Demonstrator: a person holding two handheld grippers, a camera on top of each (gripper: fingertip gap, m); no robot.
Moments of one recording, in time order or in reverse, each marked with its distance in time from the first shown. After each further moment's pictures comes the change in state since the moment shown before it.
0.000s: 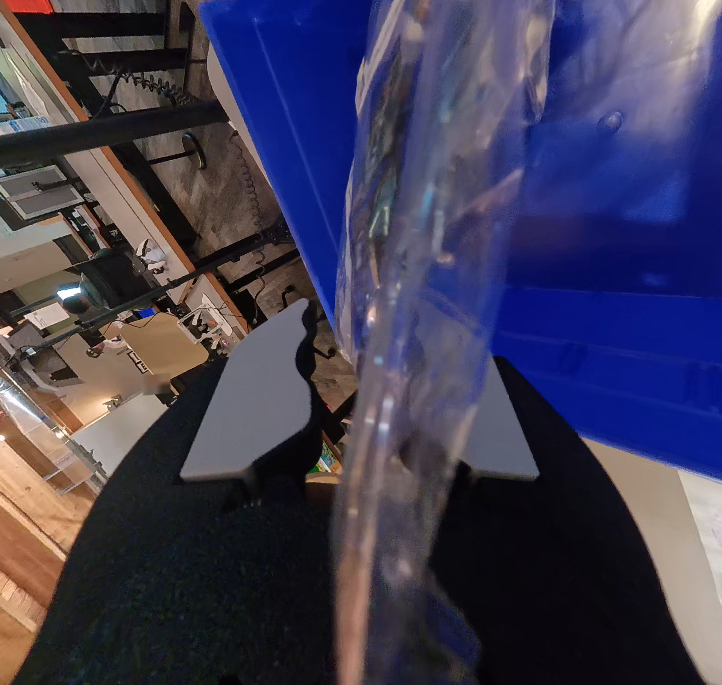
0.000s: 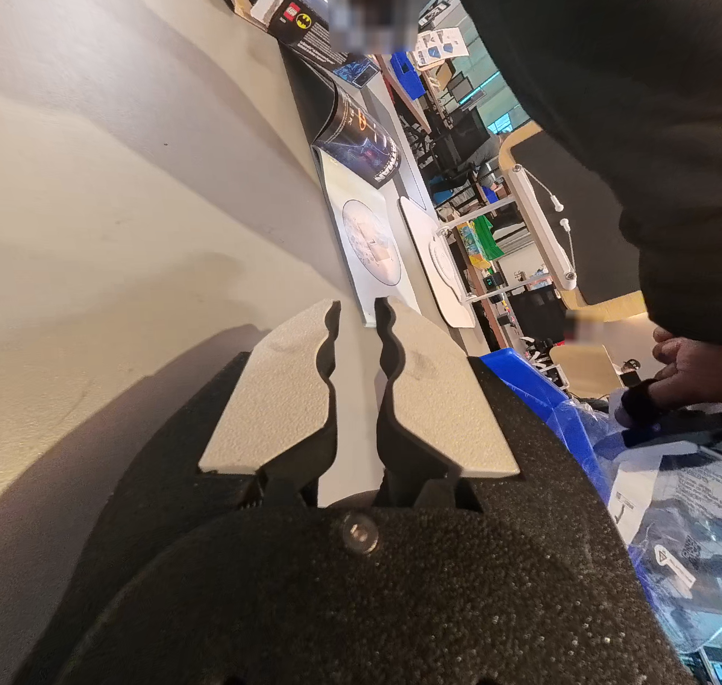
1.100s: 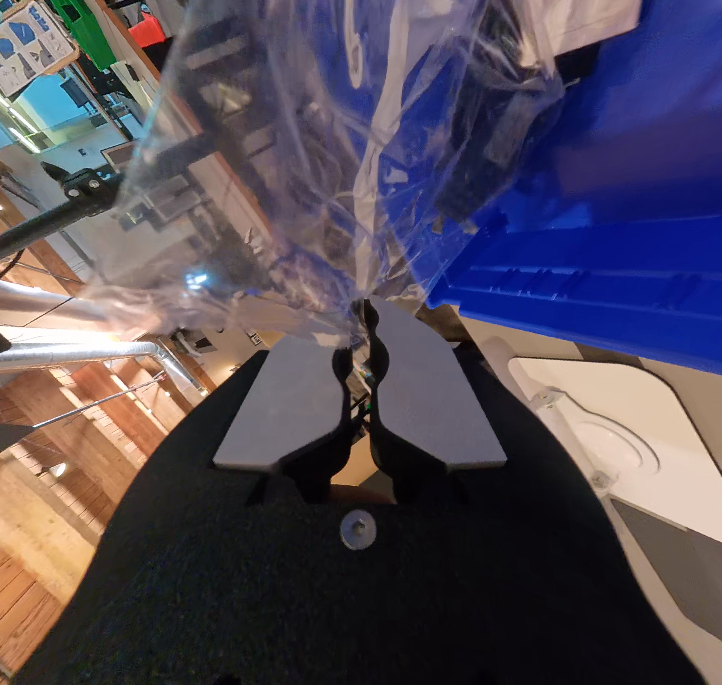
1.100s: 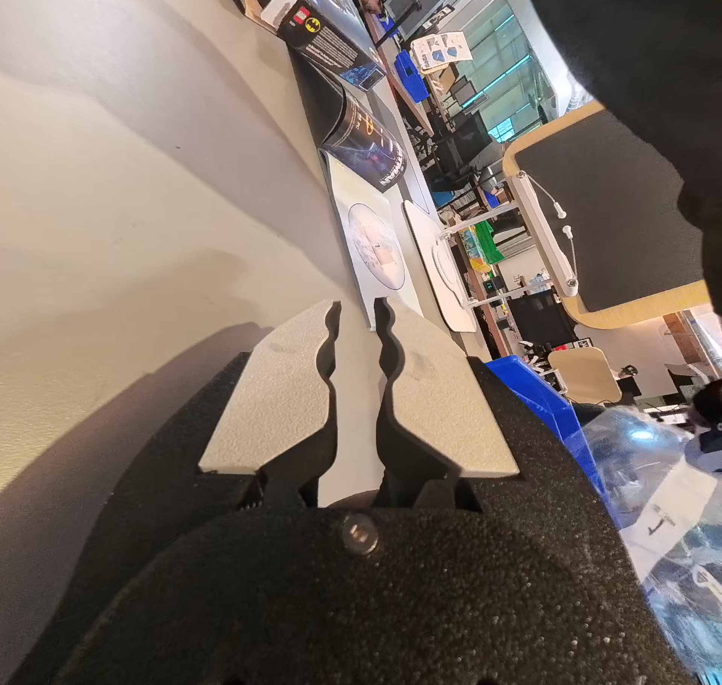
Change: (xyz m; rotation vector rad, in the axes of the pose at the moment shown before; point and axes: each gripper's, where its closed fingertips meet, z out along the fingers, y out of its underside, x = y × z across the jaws) left arm -0.039 0.005 -0.039 -0.091 -0.212 0.186; right arm -0.004 -0.004 0.004 0.002 -0.006 -0.018
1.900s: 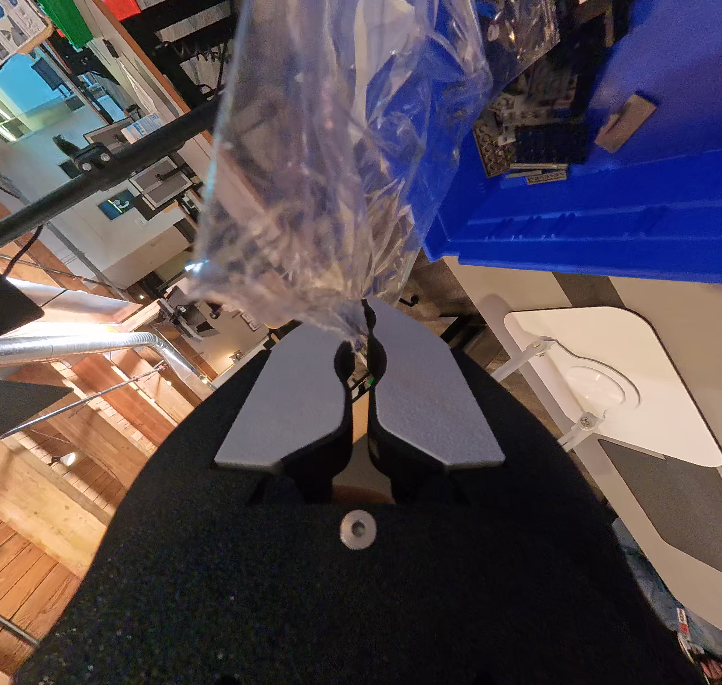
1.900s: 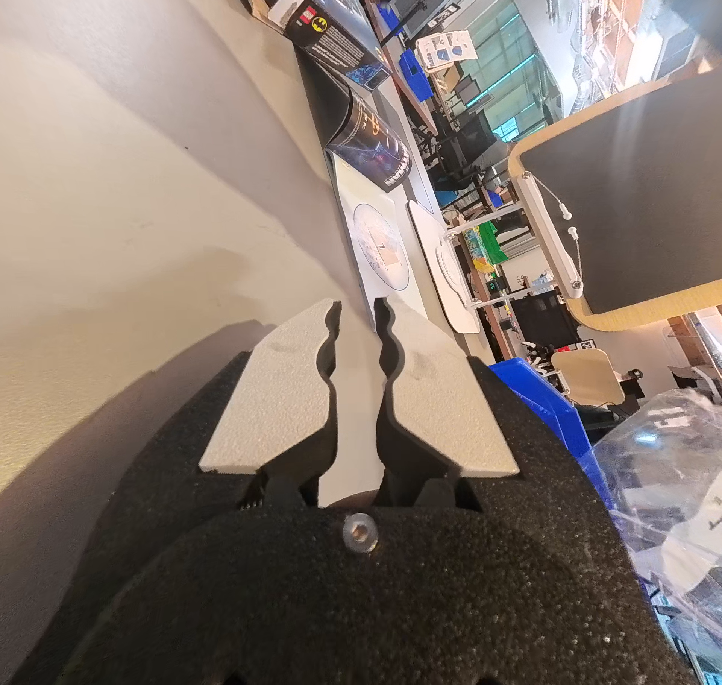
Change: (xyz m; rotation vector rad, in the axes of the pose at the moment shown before) left arm -0.009 0.016 -0.039 -0.057 0.033 0.029; right arm -0.002 -0.001 0.000 -0.003 -0.011 -0.003
